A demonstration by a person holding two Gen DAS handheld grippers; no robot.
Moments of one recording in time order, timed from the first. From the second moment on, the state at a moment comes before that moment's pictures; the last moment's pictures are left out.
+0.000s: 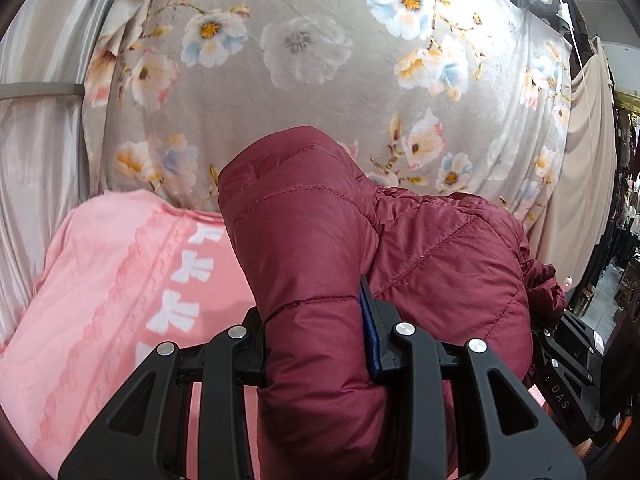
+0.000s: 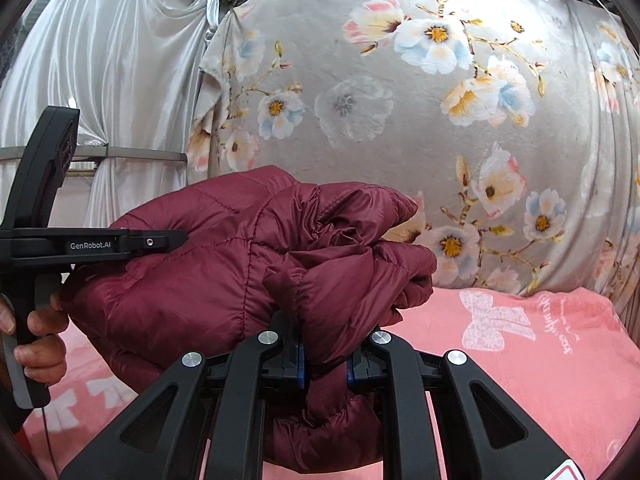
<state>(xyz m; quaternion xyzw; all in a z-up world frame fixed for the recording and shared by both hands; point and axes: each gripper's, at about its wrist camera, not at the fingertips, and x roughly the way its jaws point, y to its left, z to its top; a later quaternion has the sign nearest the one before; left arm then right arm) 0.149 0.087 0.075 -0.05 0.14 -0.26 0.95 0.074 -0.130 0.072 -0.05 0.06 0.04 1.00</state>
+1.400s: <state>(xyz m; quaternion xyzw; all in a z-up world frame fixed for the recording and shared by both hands) 0.309 0.050 -0.093 -0.01 0.32 -0.18 0.93 0.206 -0.176 -0.082 0.05 0.31 -0.03 0.95</state>
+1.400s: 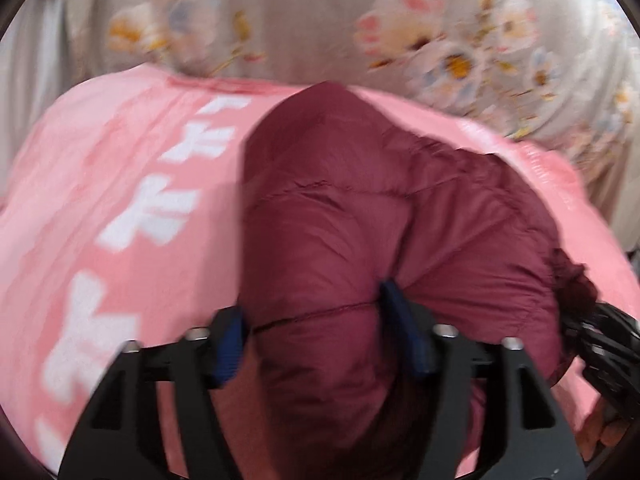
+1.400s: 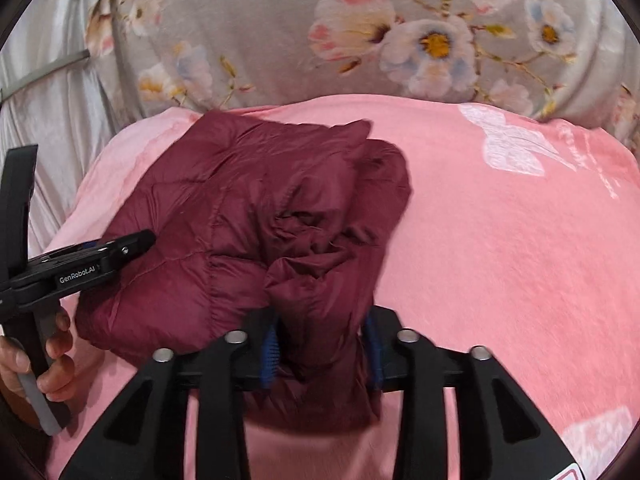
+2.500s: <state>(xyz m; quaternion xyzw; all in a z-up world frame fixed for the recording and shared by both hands) 0.273 0.042 -0.120 -0.05 0.41 -0.06 0.91 0.199 -0.176 -0.113 0.06 0.38 -0.08 0.92</state>
